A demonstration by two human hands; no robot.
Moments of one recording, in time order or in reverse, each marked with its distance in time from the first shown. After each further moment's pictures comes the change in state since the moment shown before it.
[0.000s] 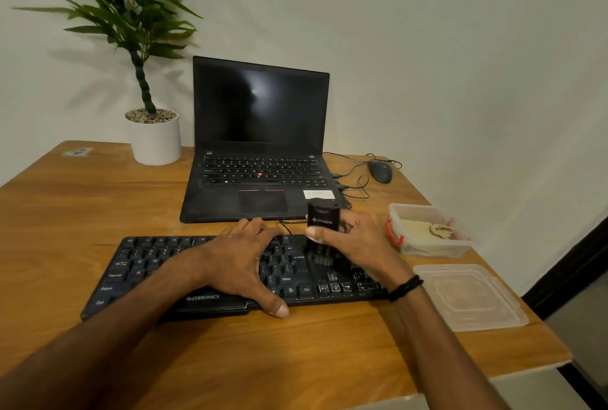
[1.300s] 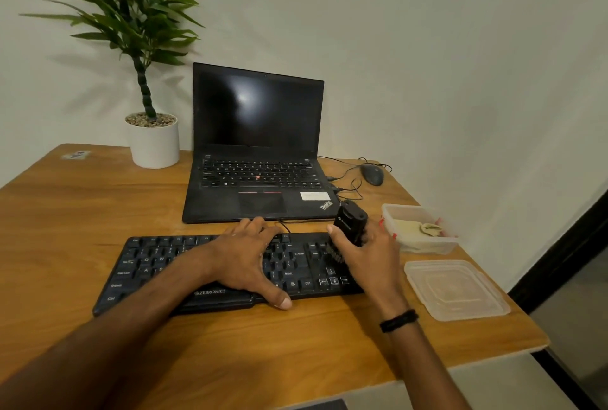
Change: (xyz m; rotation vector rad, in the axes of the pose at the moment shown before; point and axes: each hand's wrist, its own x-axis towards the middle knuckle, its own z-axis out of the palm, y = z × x) left_hand -0.004 0.005 -0.001 -0.027 -0.001 -0.018; right_hand -0.043 -0.005 0.016 -0.235 0.509 -0.037
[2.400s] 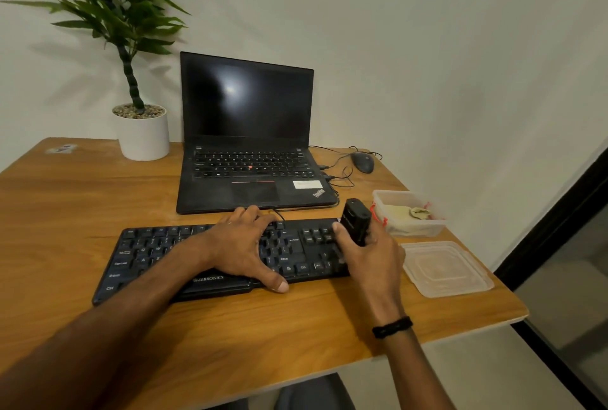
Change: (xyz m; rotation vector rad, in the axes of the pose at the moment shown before) left_hand 0.006 -0.006 0.003 0.029 0.014 -0.001; right_hand -0.032 -0.007 -0.007 -0.043 0.082 0.066
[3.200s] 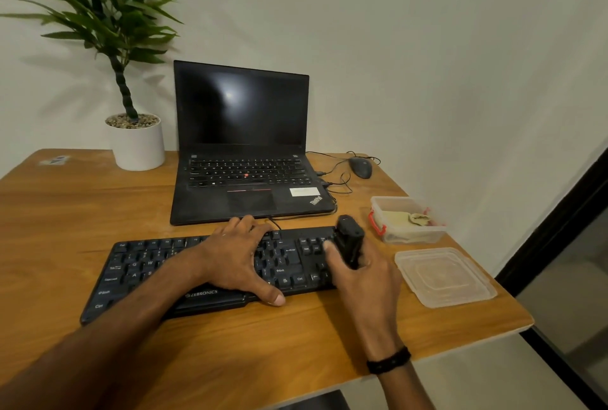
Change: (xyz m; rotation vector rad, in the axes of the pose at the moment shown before) left_hand 0.002 -0.001 0.001 -0.007 0.001 0.010; right_hand -0.018 -0.005 0.002 -0.048 0.040 -0.020
